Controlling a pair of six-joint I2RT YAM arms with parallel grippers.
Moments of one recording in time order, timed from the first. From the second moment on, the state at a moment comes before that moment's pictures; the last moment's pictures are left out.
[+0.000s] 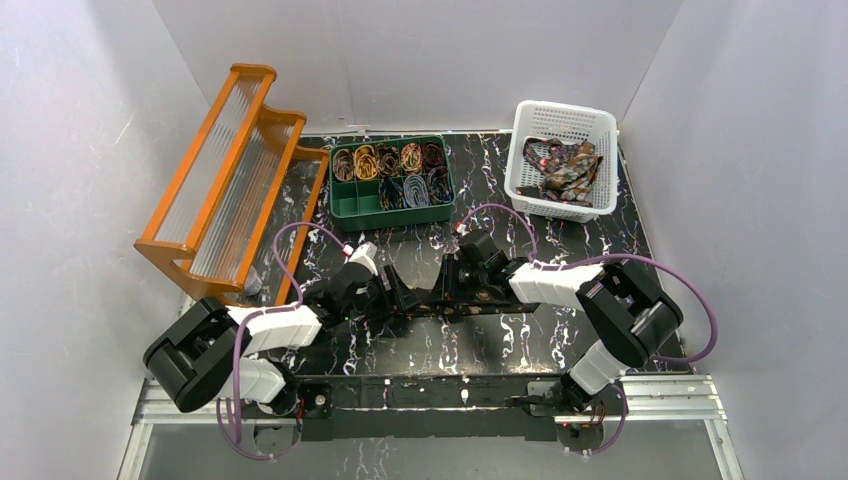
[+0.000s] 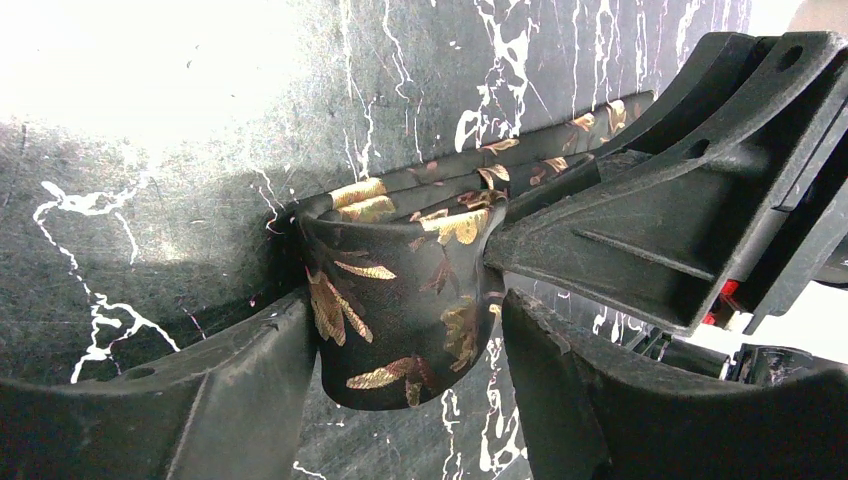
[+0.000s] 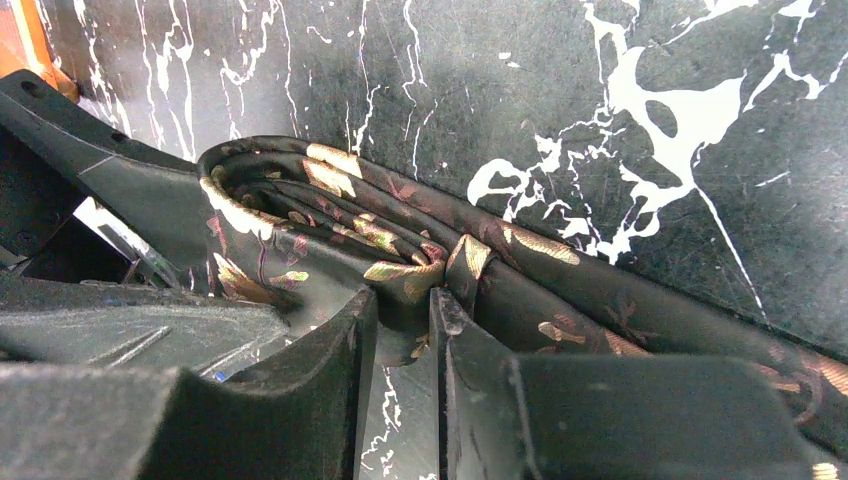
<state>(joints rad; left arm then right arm) -0.75 1.32 0.35 0.37 0.06 -0.94 0.76 1.57 0.69 0.05 -0.29 0.78</state>
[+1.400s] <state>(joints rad) -0.75 1.27 0.62 -0.14 -0.13 -0.82 0.73 1.53 0.78 -0.24 -0.11 0.54</state>
